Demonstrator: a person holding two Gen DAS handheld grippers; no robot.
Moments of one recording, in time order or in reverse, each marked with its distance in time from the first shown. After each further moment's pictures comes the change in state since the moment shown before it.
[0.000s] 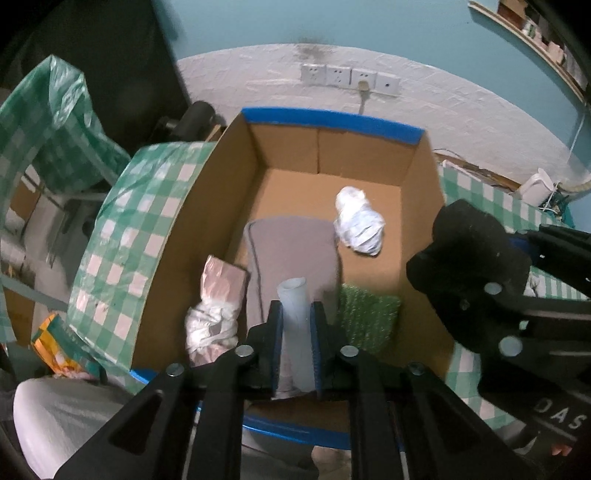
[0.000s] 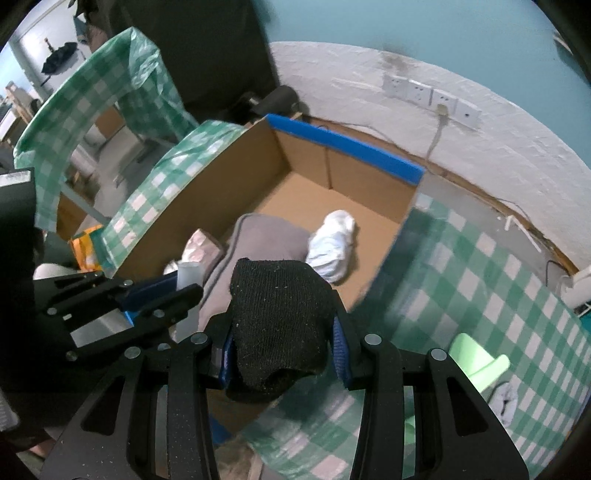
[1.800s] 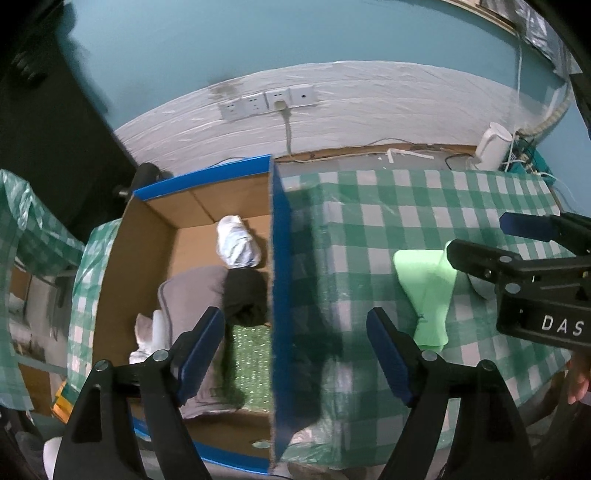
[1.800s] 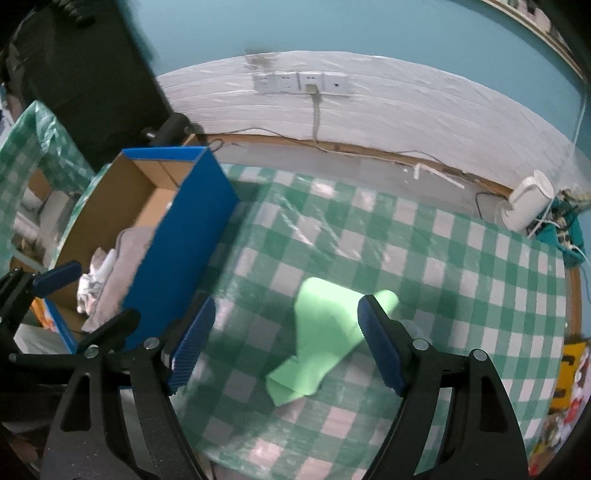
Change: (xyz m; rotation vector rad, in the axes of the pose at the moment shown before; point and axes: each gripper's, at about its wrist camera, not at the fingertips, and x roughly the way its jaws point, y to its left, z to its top) left arm -0.028 -0.143 0.004 0.269 -0.094 -0.018; right arm -0.070 -0.142 -0.075 0.283 -0.065 -0.217
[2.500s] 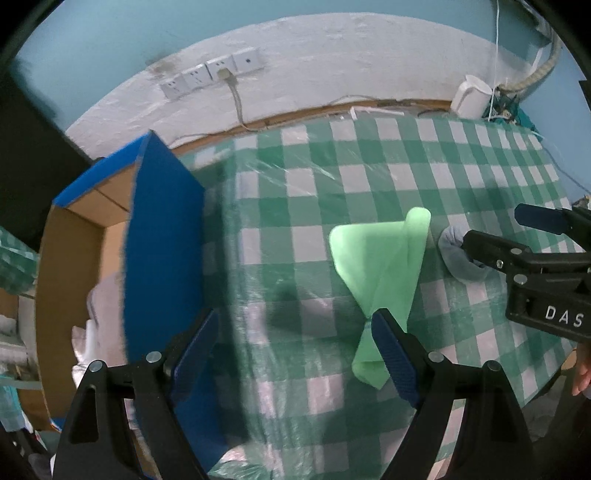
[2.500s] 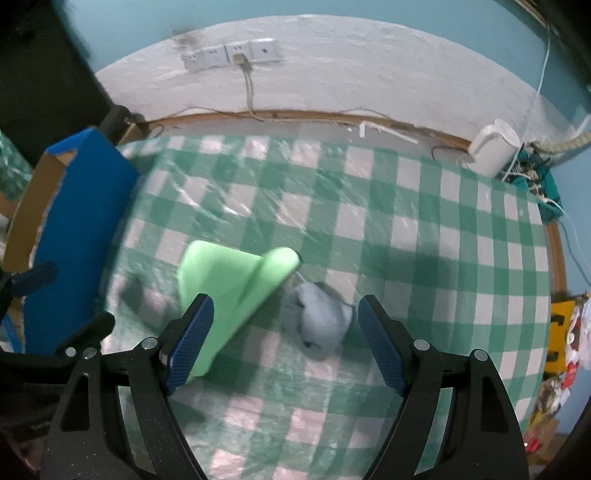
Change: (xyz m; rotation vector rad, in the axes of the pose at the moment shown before) left arm 0.063 -0.082 0.011 0.095 0.146 -0.068; right arm 0.033 -0.096 -0.031 0.107 0.096 -0.119
